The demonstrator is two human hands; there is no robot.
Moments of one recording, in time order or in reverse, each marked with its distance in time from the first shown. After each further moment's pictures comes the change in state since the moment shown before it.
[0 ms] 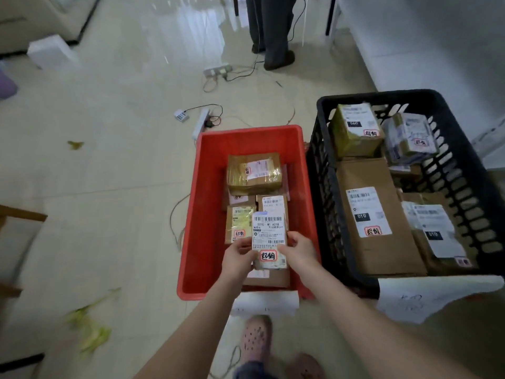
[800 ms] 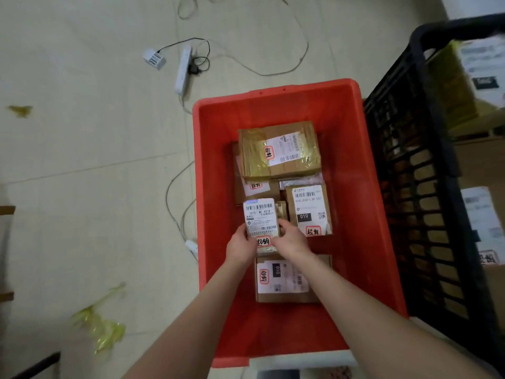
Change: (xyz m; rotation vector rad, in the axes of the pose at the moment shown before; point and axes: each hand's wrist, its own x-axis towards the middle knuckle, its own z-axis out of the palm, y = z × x) left_hand 0.205 0.003 -0.055 0.605 -0.048 -0.041; right_hand 0.154 -0.028 0.133 -0.289 -0.148 0.186
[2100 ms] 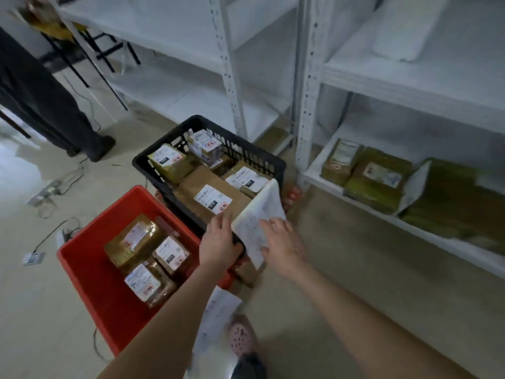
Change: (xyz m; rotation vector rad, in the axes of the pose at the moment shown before) left_hand -0.367 0.119 0.155 1.029 0.025 1.117; right_hand -0.382 0.236 -0.168 -0.217 0.767 -0.153
